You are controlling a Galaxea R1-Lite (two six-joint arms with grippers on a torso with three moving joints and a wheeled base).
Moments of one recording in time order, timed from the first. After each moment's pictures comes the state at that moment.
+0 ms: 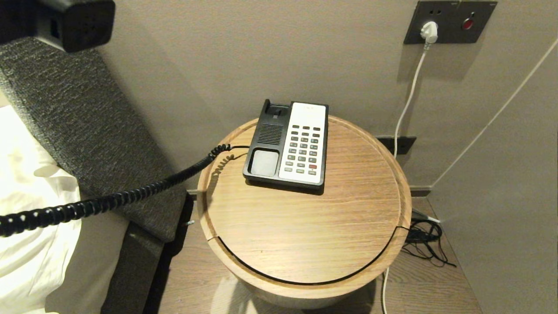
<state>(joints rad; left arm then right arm) -0.51 0.95 -1.45 0.52 -0.08 -0.92 0.01 0.00 0.00 0.00 0.01 0.00</state>
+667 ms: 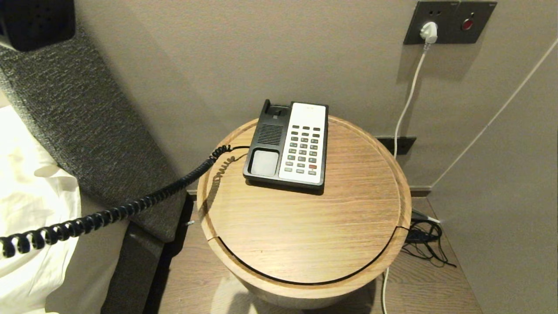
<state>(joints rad) -0.44 0.86 -1.41 0.52 -0.20 -0.96 0.01 0.00 0.00 0.00 0.01 -0.01</state>
